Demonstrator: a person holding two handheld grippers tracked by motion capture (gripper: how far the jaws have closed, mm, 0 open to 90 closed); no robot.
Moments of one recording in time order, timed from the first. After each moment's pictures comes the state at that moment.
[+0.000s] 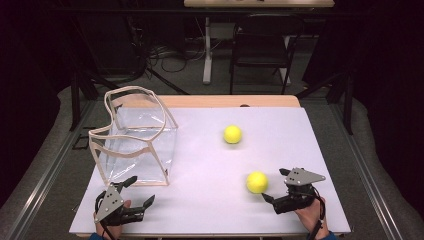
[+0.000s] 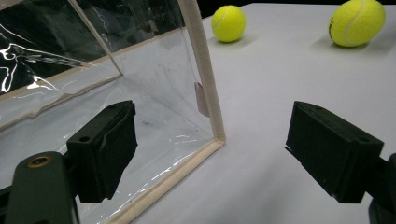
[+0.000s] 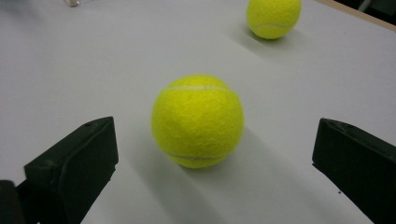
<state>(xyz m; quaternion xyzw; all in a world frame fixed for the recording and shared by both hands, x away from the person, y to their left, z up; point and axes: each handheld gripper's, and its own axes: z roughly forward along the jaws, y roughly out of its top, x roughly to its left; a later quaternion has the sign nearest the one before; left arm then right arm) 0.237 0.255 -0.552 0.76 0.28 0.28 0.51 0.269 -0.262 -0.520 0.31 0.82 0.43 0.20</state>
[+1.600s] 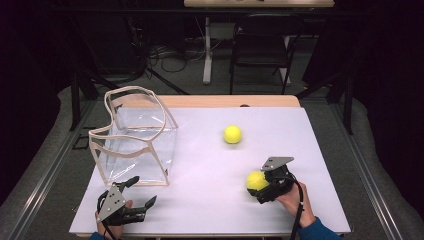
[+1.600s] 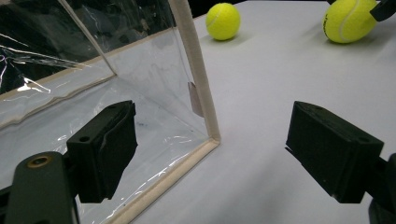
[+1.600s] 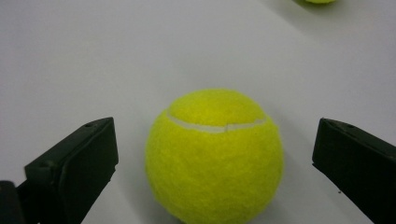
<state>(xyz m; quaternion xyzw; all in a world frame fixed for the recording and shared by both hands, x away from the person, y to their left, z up) 0.238 0.252 -0.552 0.77 0.27 0.27 0.51 0.313 -0.219 -0.529 0.32 0.87 0.34 0.13</state>
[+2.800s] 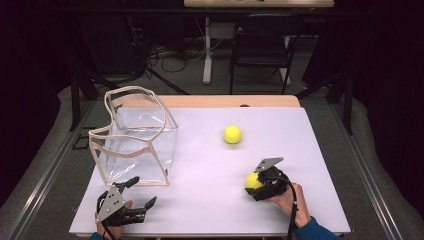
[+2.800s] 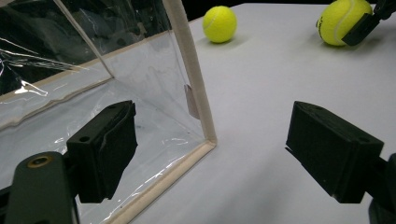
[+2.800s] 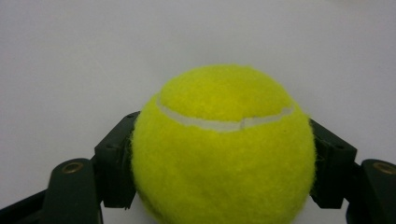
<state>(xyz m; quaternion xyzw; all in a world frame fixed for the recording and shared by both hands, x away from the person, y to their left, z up) 0.236 0.253 -0.551 0.76 0.27 0.27 0.52 0.317 -0.206 -0.542 0.33 0.89 0.30 0.12</state>
